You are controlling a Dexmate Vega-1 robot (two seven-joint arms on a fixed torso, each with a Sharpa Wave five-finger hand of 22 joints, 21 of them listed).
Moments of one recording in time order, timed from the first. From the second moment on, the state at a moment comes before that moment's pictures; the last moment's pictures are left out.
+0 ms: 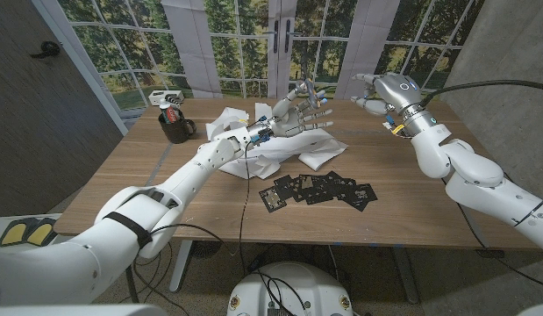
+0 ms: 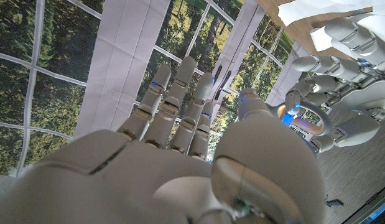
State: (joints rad) left arm 0.40 0.20 0.52 -0.92 -0.93 0.18 -0.96; left_hand 0.69 -0.12 0.09 -0.04 0.28 0.57 -0.16 0.18 0.25 0.34 -0.17 0.49 0.71 0.17 0.06 0.23 0.27 0.08 0.21 0.31 0.20; right arm -0.99 -1.00 -0.34 -2.00 -0.67 -0.21 -0.35; right_hand 0.74 0.11 0.22 -0.08 0.20 0.43 -0.11 0.19 0.28 0.64 -0.15 0.96 0.68 0.87 -0.11 0.22 0.85 0.42 0.01 0.84 0.17
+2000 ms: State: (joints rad) left arm 0.47 0.22 0.51 -1.04 -0.92 0.13 -0.84; left_hand 0.83 0.07 0.13 -0.09 0.22 0.84 -0.11 0.22 0.21 0.54 -0.21 0.41 0.56 0.25 -0.04 0.26 0.23 0.13 0.17 0.30 0.21; right arm -1.03 -1.00 -0.31 -2.04 -0.69 -0.22 -0.38; right_hand 0.73 0.11 0.23 -0.10 0.20 0.43 -0.11 0.19 0.27 0.63 -0.14 0.98 0.65 0.87 -0.11 0.22 0.86 0.42 0.01 0.80 0.17
